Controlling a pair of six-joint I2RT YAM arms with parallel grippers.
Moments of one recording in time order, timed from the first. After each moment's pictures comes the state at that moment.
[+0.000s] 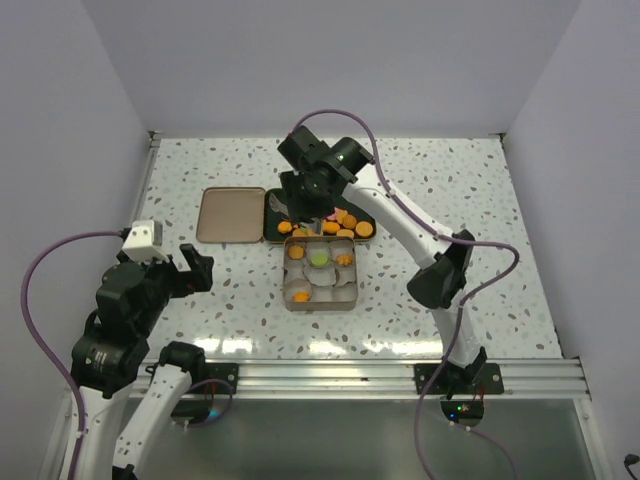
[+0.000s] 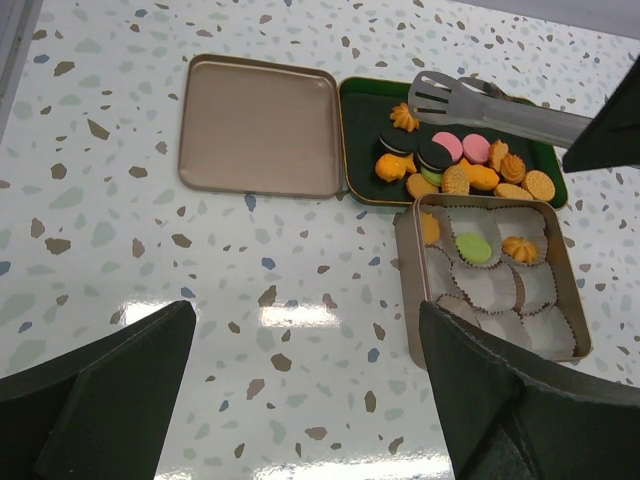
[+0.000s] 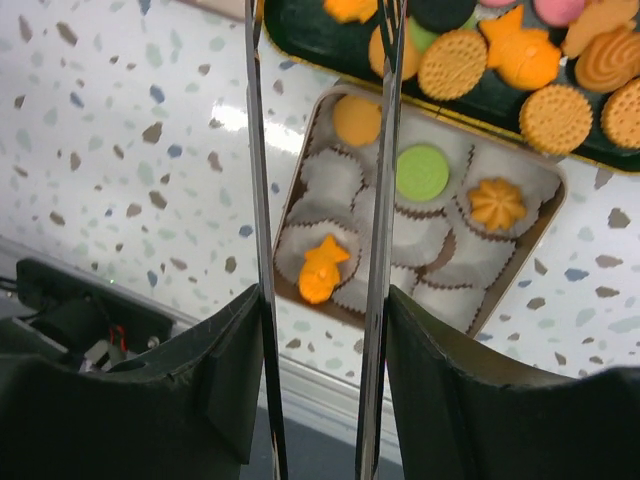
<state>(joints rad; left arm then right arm) -0.23 0.39 0.92 -0.88 -0.12 -0.30 0.87 2.08 2.37 -1.36 0.08 0.57</state>
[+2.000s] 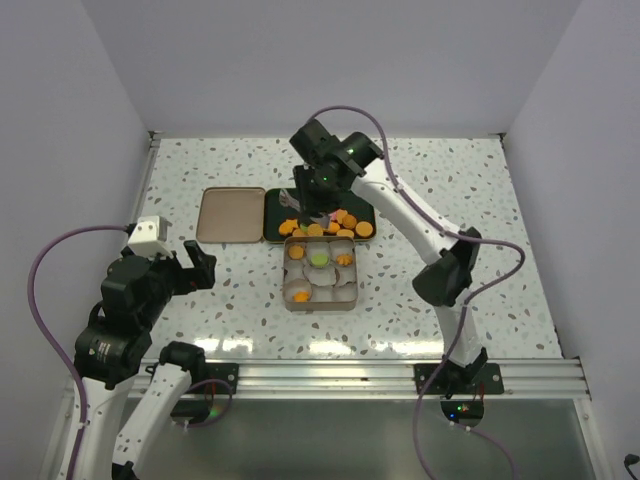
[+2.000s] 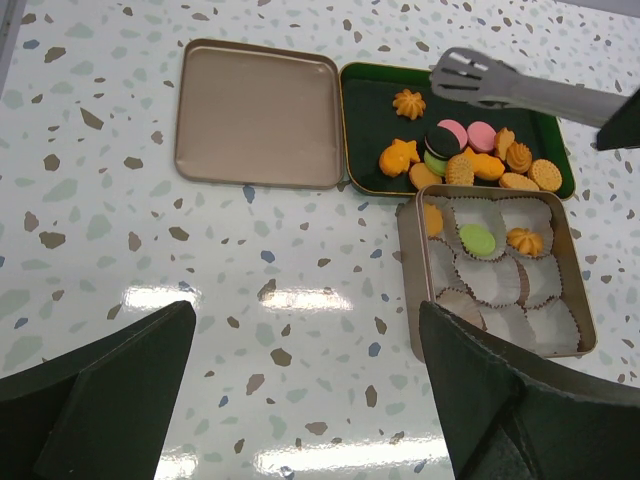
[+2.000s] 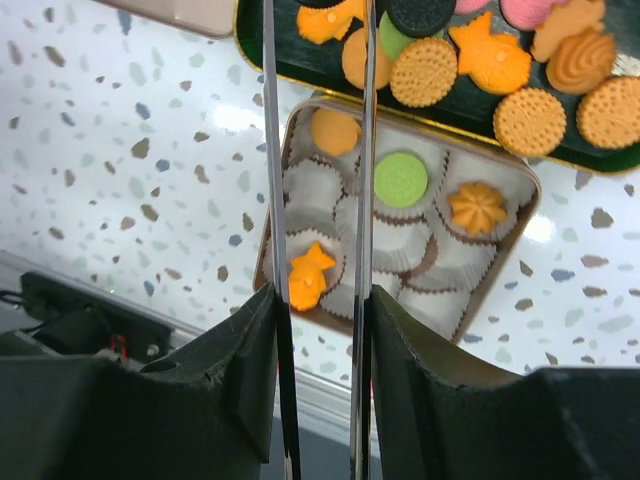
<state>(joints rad) -0.23 0.43 0.92 -0.88 -0.11 -0.30 0.79 2.17 2.40 -1.35 0.06 0.55</state>
